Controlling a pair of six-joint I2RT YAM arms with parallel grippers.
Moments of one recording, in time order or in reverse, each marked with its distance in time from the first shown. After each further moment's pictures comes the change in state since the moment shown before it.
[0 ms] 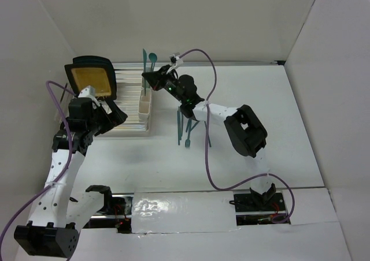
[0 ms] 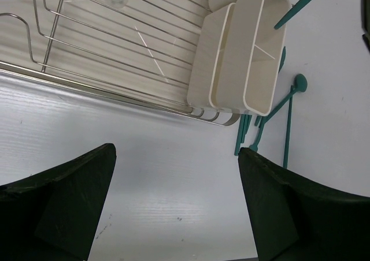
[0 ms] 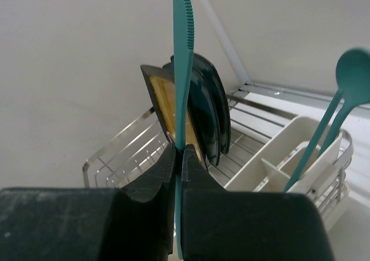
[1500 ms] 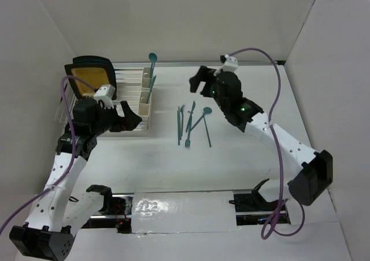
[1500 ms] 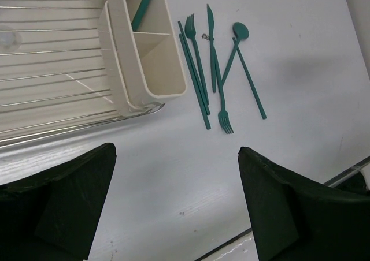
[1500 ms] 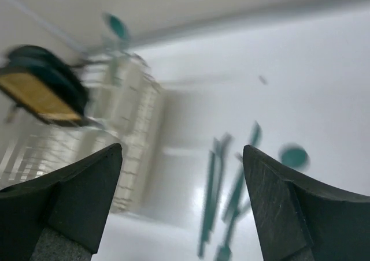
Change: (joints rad) left arm -0.093 -0.039 -0.048 0.151 0.240 0.216; right arm -0.063 -0.732 -0.262 -0.933 0.455 -0.052
